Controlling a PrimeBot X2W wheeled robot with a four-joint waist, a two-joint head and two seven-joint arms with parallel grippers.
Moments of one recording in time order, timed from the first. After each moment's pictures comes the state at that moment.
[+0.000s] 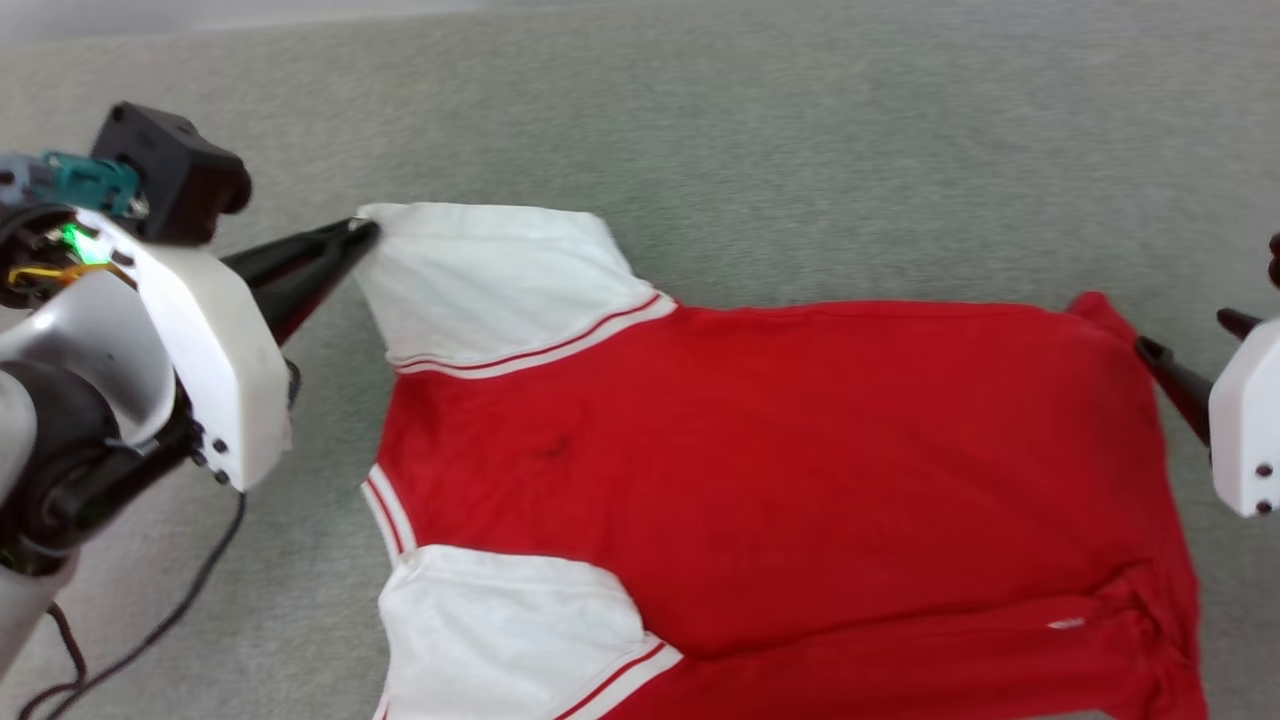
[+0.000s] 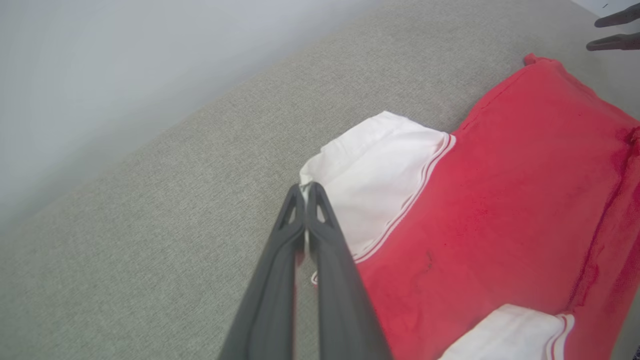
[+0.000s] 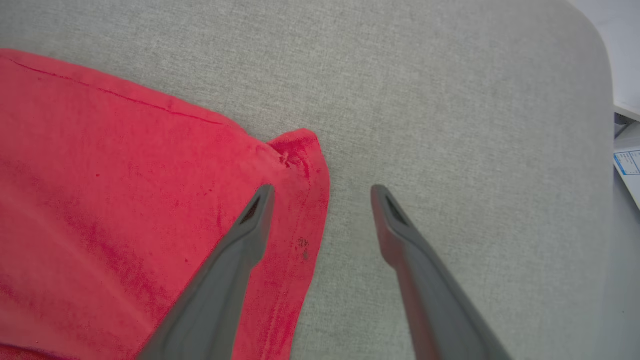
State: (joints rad) left arm -0.68 0.88 -0.51 -0.20 -0.90 -0.12 0.57; right arm -0.36 -0.53 0.06 -0.10 0.43 0.13 0.84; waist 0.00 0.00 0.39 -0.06
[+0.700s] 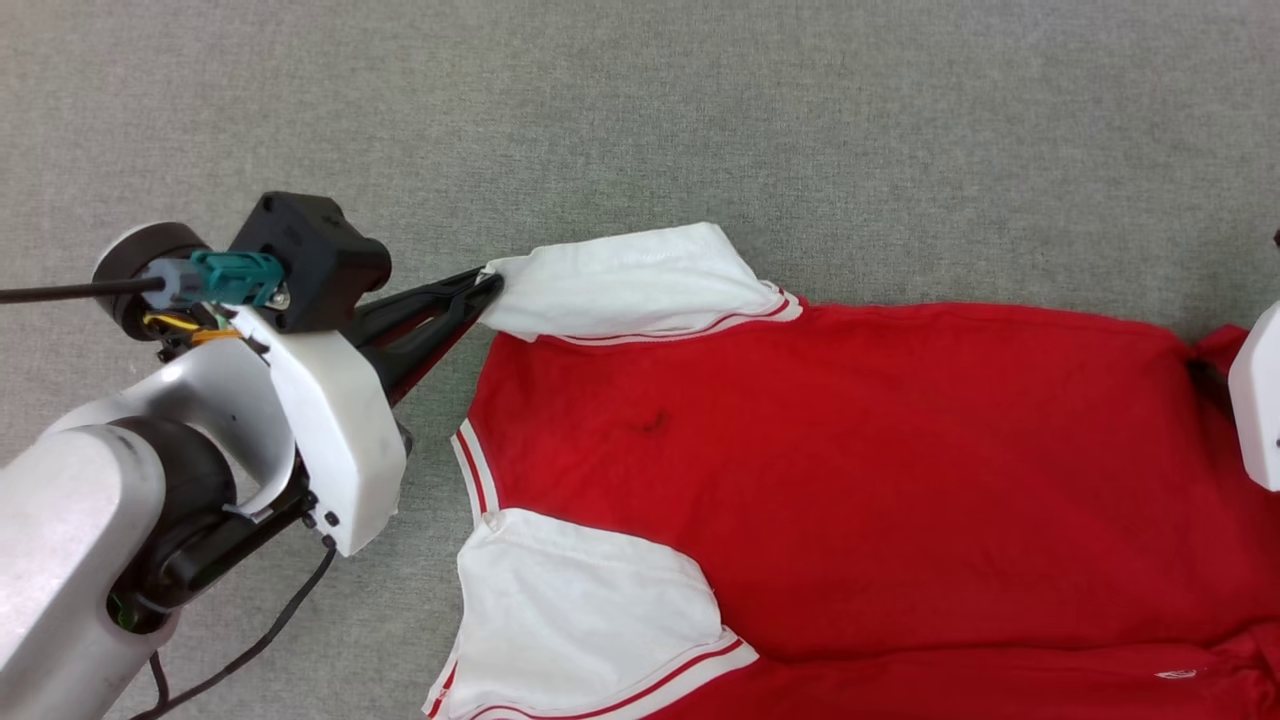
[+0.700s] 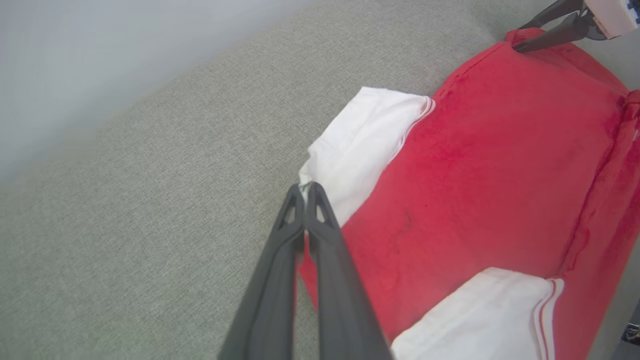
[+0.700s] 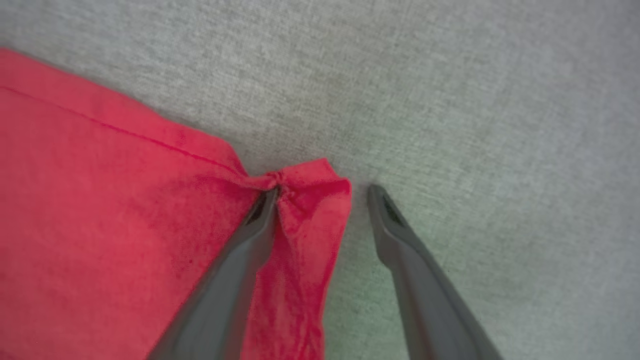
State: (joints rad) left arm -0.65 0.81 -0.59 -0.33 -0.82 -0.11 0.52; right arm -0.49 -0.62 0.18 0.15 0.44 0.13 0.94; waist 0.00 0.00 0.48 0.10
